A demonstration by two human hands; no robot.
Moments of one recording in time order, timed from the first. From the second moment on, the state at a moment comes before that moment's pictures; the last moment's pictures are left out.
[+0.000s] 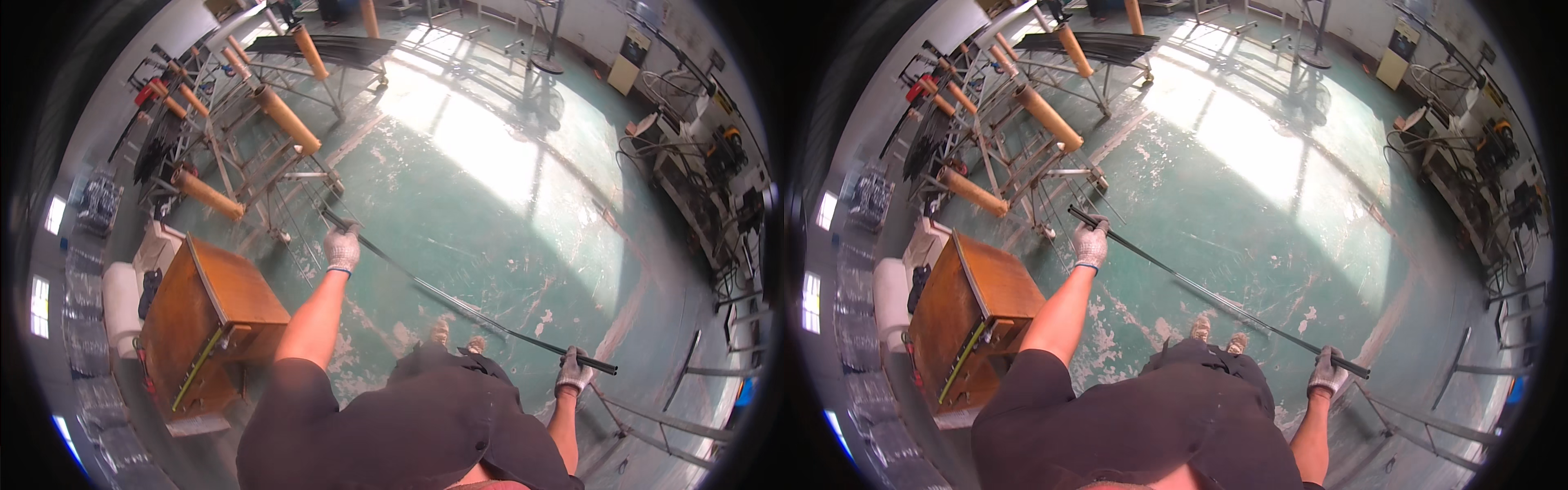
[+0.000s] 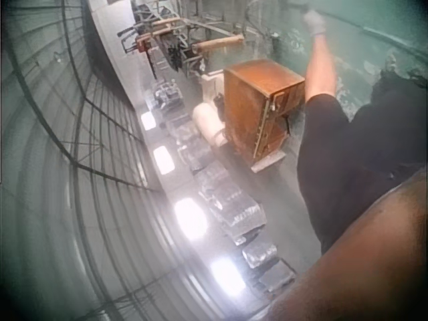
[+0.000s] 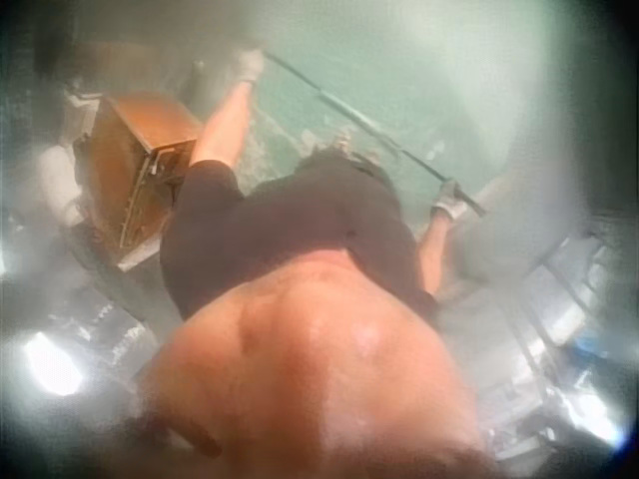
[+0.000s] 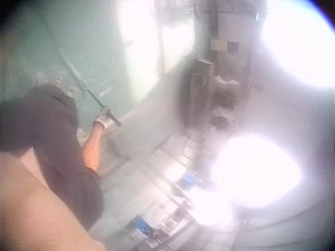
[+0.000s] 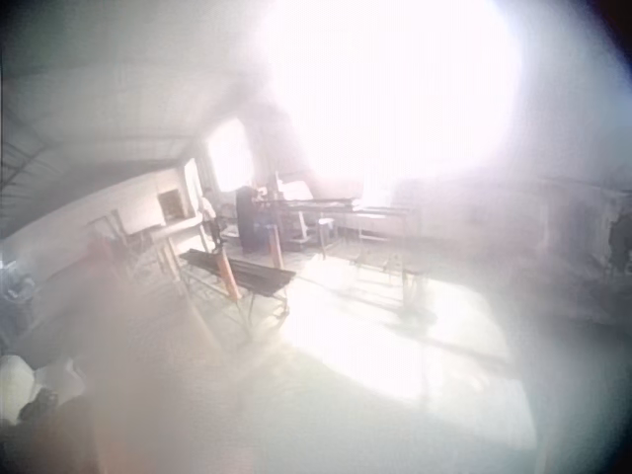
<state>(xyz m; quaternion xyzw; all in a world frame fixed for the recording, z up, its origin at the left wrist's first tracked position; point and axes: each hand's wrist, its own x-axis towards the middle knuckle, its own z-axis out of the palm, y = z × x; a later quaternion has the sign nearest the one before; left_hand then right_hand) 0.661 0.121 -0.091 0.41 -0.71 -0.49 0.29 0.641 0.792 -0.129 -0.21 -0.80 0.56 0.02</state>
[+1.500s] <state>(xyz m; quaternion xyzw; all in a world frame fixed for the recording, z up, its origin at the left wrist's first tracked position) 0.896 -0.191 -0.018 0.71 -0.56 -0.18 0.39 0.262 0.061 -0.057 0.26 -0.83 0.39 -0.30</state>
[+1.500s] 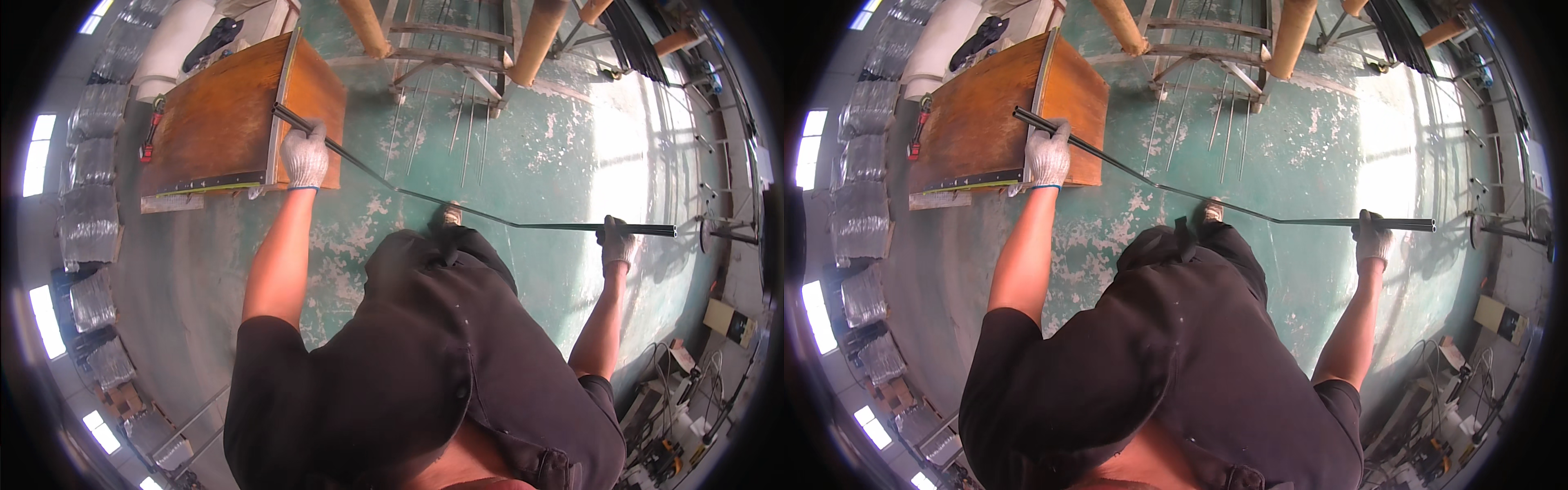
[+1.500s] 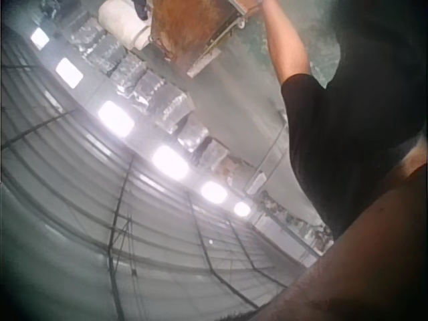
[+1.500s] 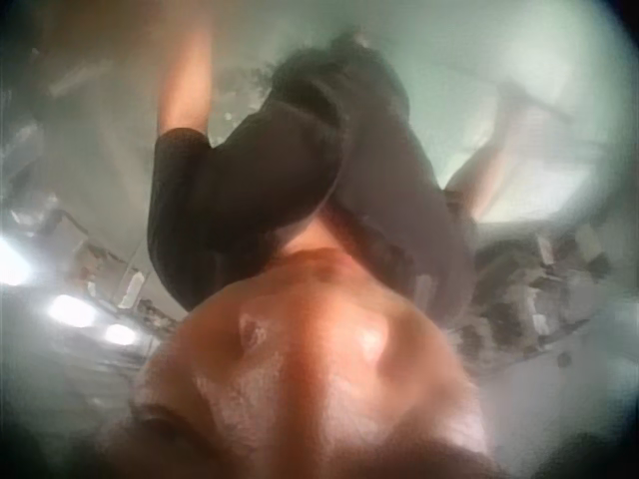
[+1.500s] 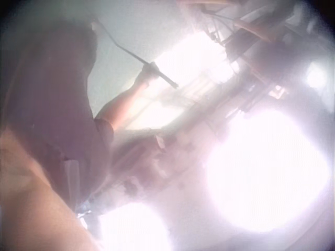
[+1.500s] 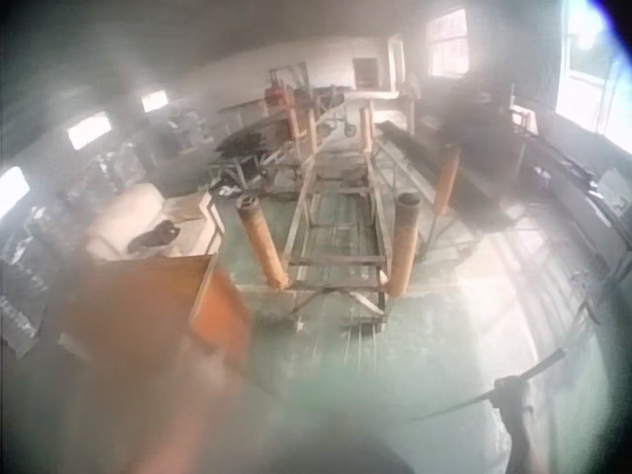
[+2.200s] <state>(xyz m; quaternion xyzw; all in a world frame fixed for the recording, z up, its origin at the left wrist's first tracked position) 0.952 -0.299 -0.034 0.74 -0.54 -0.13 0.37 0.305 -0.093 -0.118 0.28 -0.79 0.41 -0.35</state>
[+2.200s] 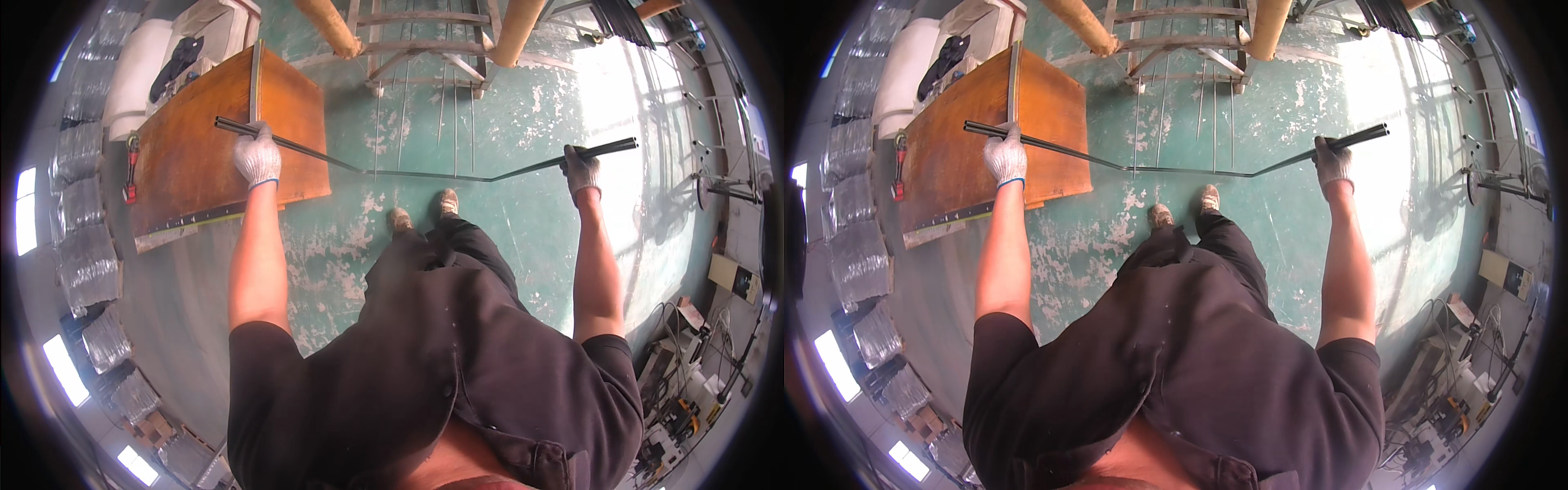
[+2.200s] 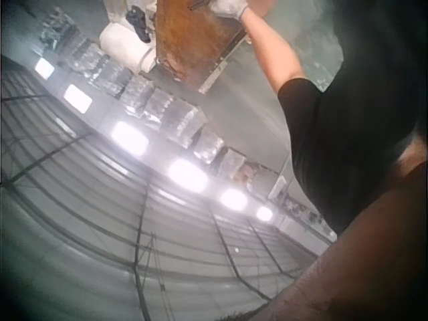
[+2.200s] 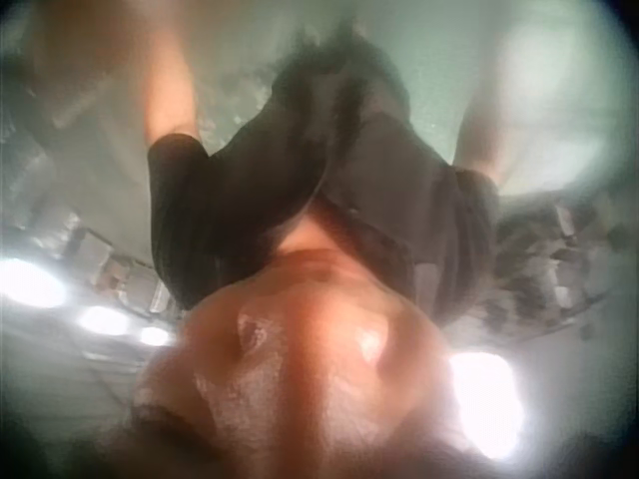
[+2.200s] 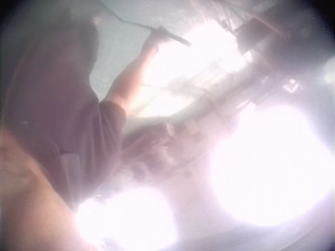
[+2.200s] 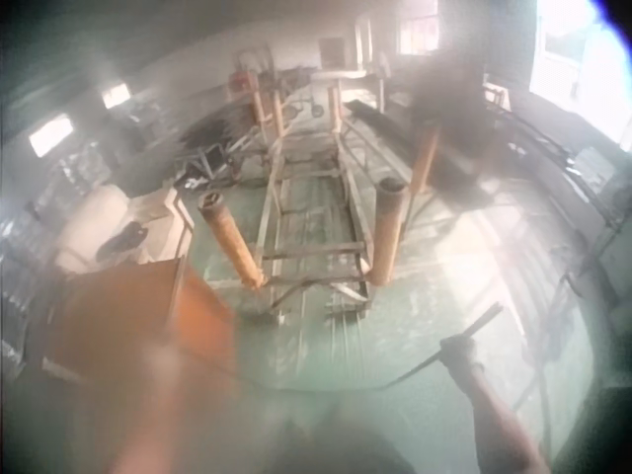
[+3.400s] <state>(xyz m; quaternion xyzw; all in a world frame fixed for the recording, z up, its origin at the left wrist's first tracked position) 0.825 -0.551 -0.098 0.74 -0.58 -0.08 0.33 0.191 -0.260 -0.183 0.20 -0.83 0.46 -0.25</state>
